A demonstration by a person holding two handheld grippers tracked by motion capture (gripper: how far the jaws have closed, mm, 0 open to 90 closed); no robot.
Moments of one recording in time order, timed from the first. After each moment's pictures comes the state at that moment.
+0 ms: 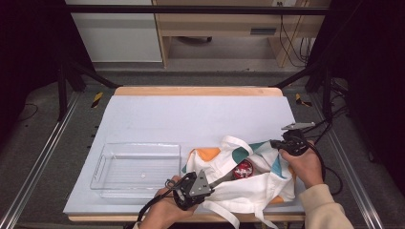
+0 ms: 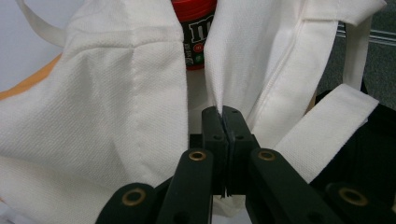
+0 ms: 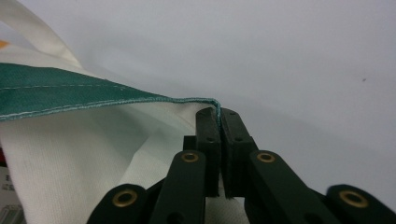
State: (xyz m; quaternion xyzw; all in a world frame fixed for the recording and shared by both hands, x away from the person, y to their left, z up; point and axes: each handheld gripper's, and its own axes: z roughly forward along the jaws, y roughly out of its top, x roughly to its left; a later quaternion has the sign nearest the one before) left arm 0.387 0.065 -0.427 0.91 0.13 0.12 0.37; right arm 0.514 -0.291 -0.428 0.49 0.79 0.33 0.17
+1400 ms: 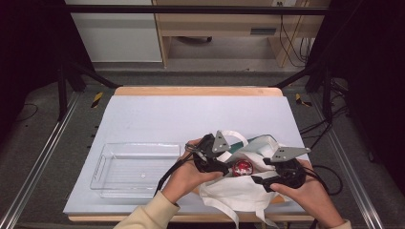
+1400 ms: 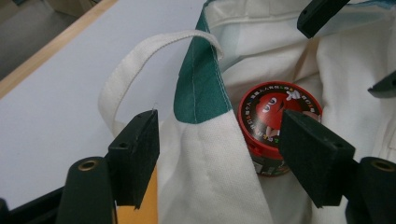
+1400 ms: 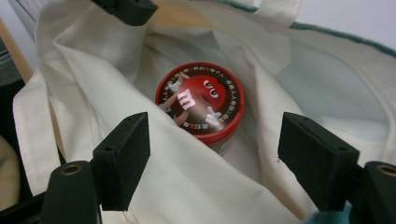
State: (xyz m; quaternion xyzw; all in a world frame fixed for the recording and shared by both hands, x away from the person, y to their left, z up) left arm 0.461 0.012 -0.376 0.89 0.19 0.16 0.39; right arm 0.414 -0.236 -0.390 0.32 0.86 0.37 0.13
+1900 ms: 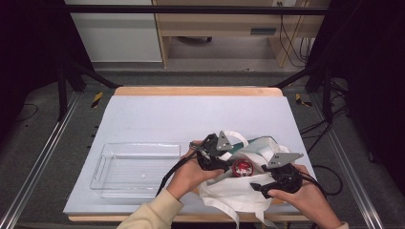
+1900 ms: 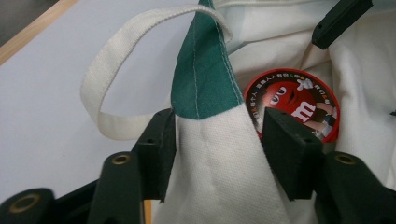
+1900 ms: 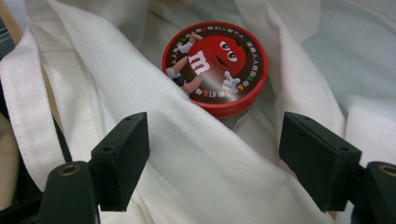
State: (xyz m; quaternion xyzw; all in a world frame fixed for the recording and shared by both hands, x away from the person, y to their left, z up) left arm 0.469 0.006 -0.387 0.90 0.19 0.14 0.37; right arm 0.410 -0.234 -0.409 0.32 0.88 0.34 0.12
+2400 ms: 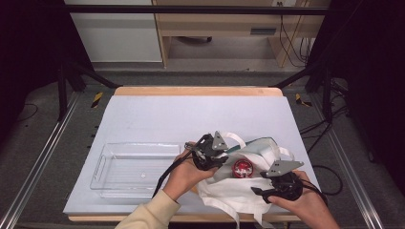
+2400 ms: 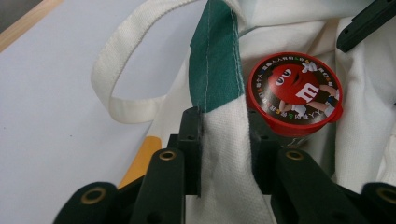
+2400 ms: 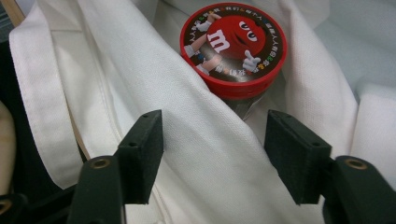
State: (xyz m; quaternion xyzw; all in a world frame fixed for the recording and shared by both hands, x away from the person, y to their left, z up) left arm 0.467 0.017 -0.385 0.90 0.20 0.14 0.35; right arm 0.393 -0.233 -0.416 0.31 0.88 0.33 0.13
